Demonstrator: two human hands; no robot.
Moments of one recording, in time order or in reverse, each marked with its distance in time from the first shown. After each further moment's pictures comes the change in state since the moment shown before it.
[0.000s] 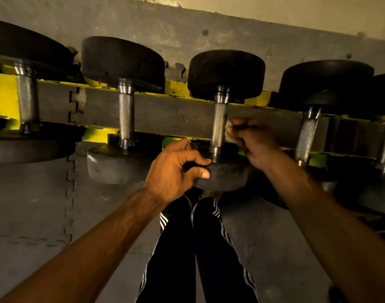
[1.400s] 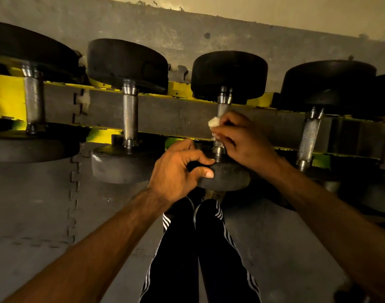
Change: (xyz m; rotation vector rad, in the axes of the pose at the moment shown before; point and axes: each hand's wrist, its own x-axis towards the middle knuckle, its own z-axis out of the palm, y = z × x) left_hand -0.002 0.005 0.001 0.036 0.023 -0.006; right_hand -0.017 -0.004 0.003 -1.261 -0.203 -0.993
